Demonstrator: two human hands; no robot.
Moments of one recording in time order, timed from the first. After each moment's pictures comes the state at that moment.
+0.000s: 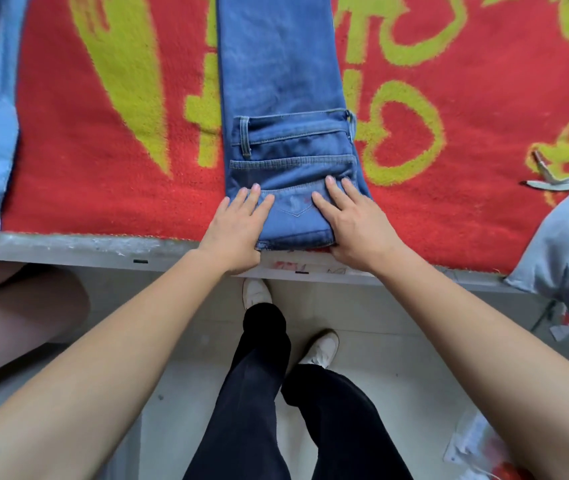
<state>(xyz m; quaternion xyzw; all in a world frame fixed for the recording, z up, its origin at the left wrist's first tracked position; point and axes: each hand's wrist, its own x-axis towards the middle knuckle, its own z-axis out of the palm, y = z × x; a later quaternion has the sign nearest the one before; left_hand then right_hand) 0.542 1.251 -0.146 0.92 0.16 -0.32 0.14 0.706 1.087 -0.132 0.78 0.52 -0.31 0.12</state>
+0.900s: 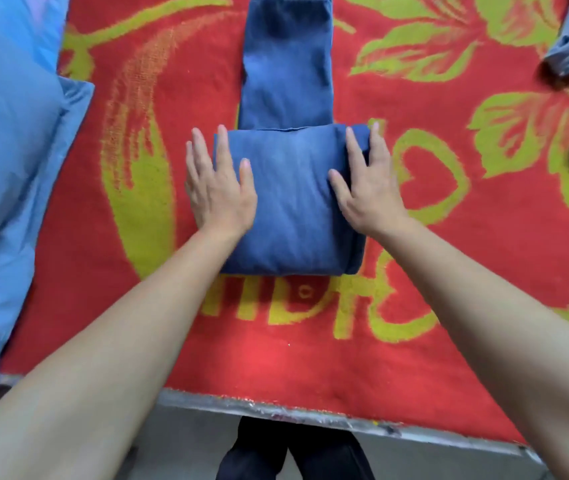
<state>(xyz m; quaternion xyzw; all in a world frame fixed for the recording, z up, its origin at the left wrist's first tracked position) 0.750 1.448 -0.137 0.83 0.51 0.08 0.21 0.920 1.296 -0.139 0.89 0.38 -0.19 -0.14</state>
